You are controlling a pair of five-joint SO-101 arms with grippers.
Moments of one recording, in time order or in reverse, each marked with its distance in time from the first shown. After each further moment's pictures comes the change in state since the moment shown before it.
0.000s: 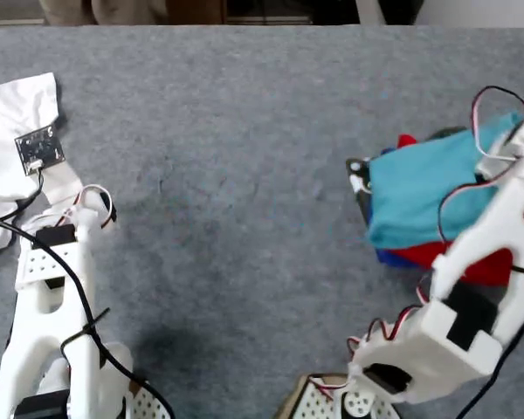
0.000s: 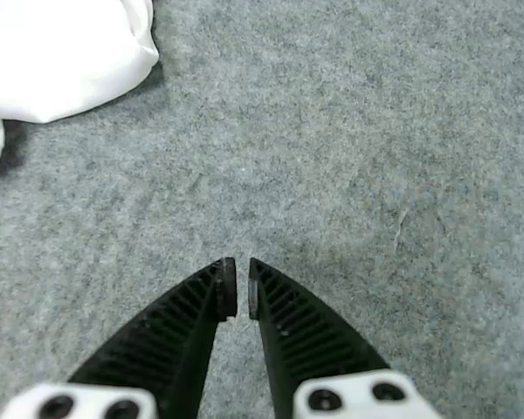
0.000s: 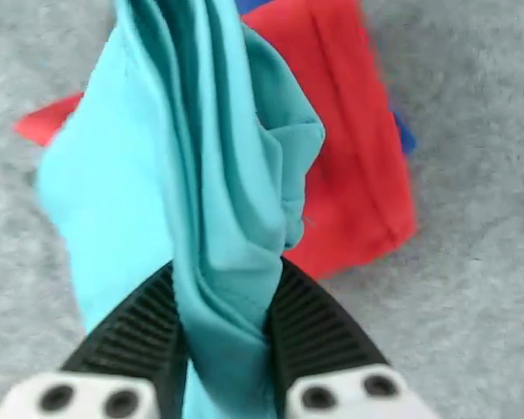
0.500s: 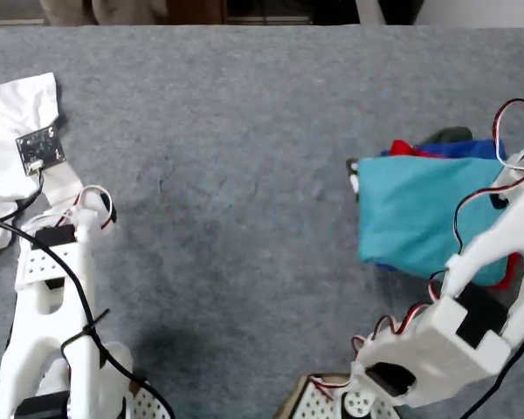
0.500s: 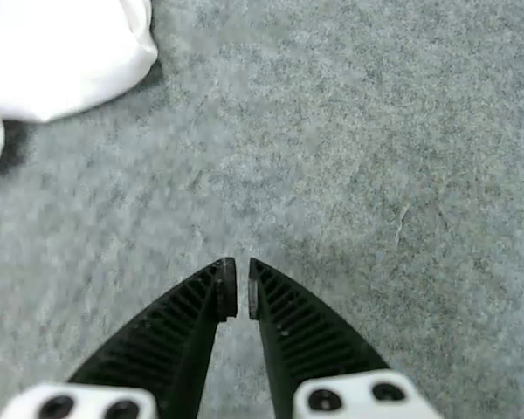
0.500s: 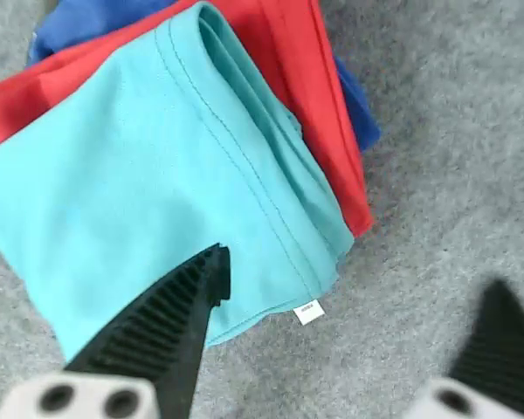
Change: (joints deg) left arm 0.0 -0.4 -0.8 3.3 0.5; right arm 4.0 0.7 1.1 0.0 5.3
